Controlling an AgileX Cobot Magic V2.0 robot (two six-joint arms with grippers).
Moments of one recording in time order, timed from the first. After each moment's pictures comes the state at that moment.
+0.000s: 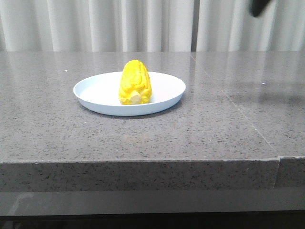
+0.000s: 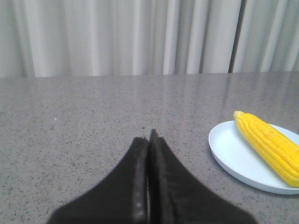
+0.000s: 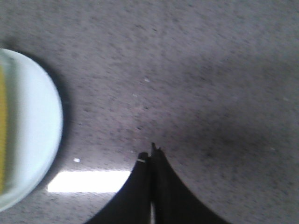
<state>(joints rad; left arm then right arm) -0.16 0.24 -0.36 -0.09 0.27 0.03 0.35 1.49 -1.45 -0.12 1.04 0.47</state>
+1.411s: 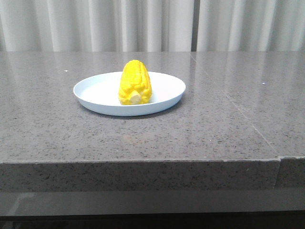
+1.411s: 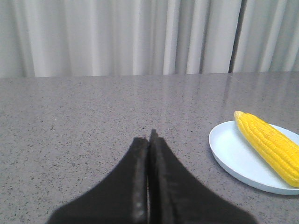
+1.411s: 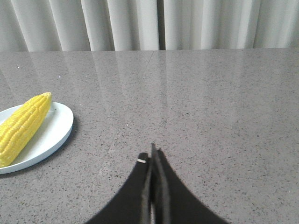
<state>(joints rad) -0.16 0.24 -0.36 -0.09 0.27 0.03 0.24 0.27 -0.39 -0.18 0.35 0.32</state>
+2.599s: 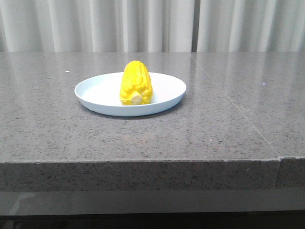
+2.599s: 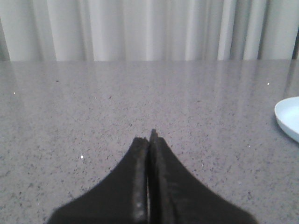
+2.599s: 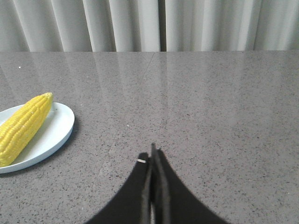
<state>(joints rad) 0.02 0.00 -0.12 -0.04 0.27 0.03 0.24 0.26 -0.39 -0.19 0.35 0.31</state>
